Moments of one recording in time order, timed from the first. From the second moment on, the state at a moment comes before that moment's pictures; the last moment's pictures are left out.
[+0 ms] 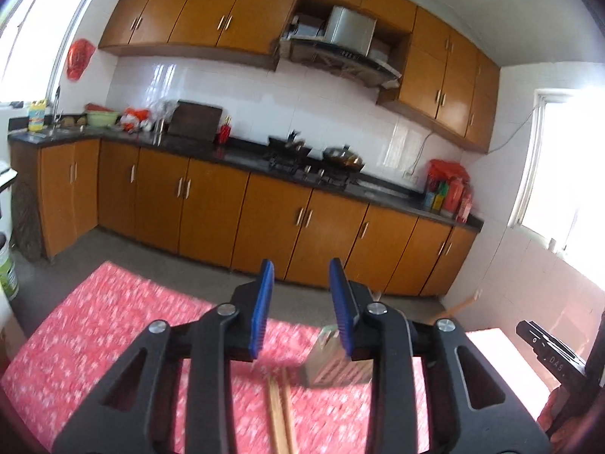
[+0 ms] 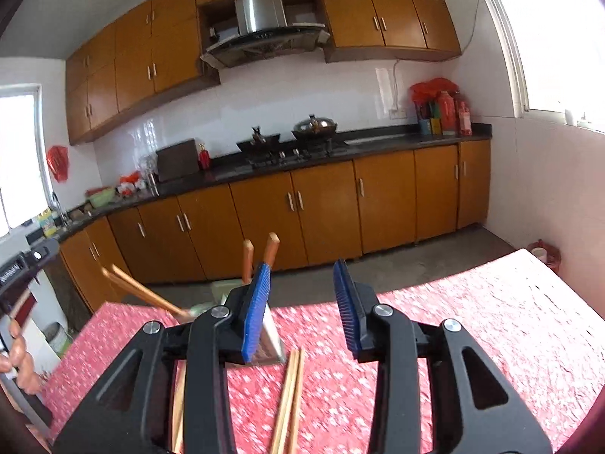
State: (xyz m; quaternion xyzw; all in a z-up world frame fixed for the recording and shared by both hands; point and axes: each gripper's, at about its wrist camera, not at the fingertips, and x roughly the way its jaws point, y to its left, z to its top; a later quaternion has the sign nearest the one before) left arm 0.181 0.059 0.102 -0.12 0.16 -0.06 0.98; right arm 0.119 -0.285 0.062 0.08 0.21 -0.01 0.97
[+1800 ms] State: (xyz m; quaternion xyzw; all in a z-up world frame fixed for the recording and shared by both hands) left arm 0.217 0.092 -0.109 -0.04 0.42 0.01 0.90; right arm 0.159 -0.291 -0.118 0.05 0.41 -0.05 0.91
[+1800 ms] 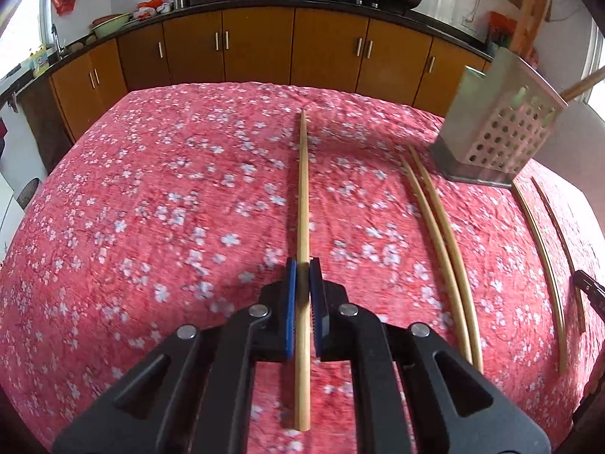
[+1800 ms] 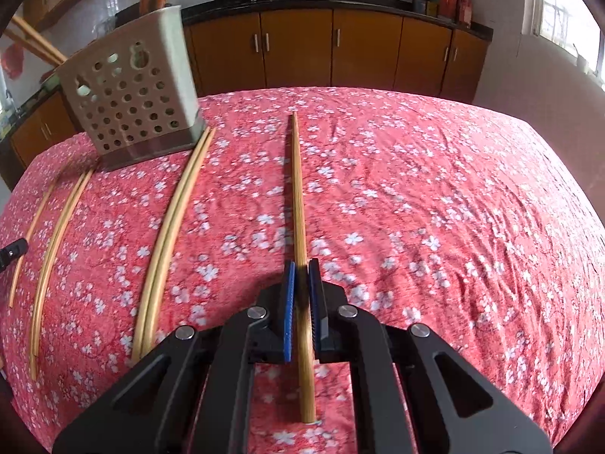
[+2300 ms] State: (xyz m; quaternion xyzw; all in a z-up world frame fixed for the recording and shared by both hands) left arm 0.216 0.107 -0.110 -0.07 0.42 0.00 0.90; right arm 0.158 -0.303 -0.118 0.07 0.41 -0.04 0.91
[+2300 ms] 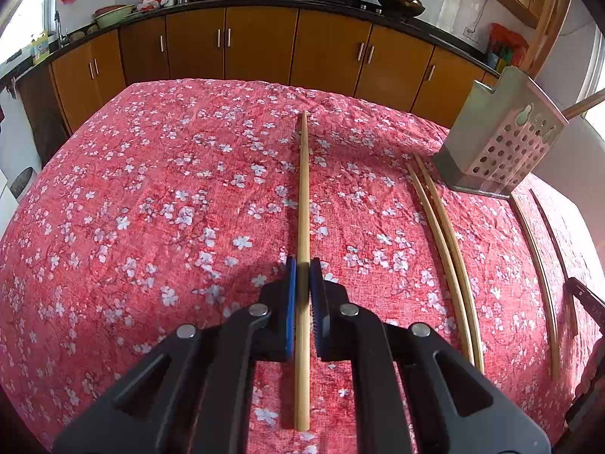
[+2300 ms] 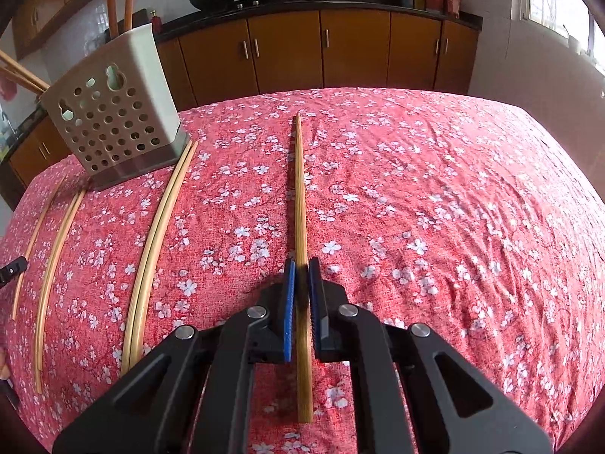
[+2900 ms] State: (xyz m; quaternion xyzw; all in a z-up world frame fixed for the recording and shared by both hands) left arm 0.216 0.104 -0.109 -0.07 0.42 0.00 0.90; right arm 0.159 -0.301 -0.118 0.07 0.41 -0.04 0.91
